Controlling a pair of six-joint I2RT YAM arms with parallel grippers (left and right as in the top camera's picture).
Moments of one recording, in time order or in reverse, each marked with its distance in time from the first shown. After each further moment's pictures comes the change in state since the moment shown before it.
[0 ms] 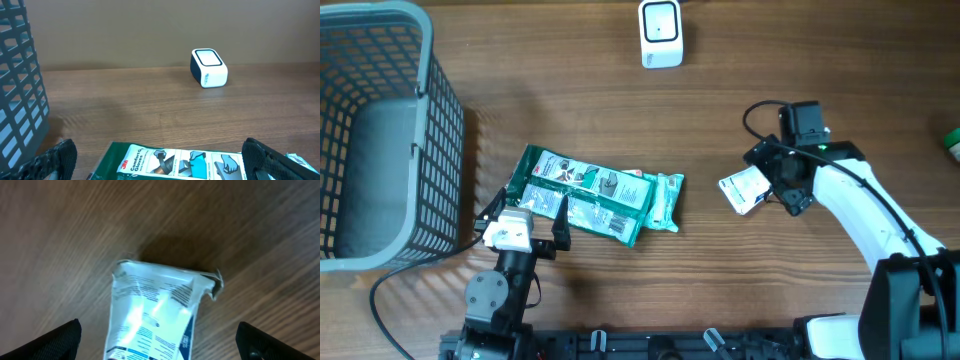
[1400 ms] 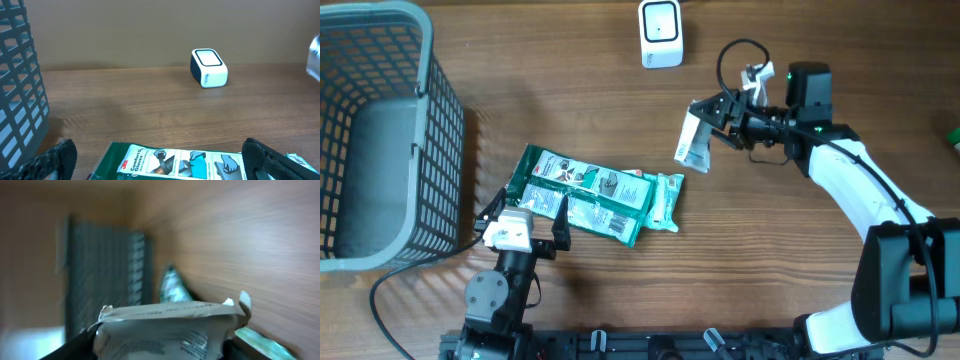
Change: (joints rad) left arm 0.000 0.000 0.000 0.000 0.000 0.000; right arm -0.007 0.119 0.095 0.611 -1.046 -0.280
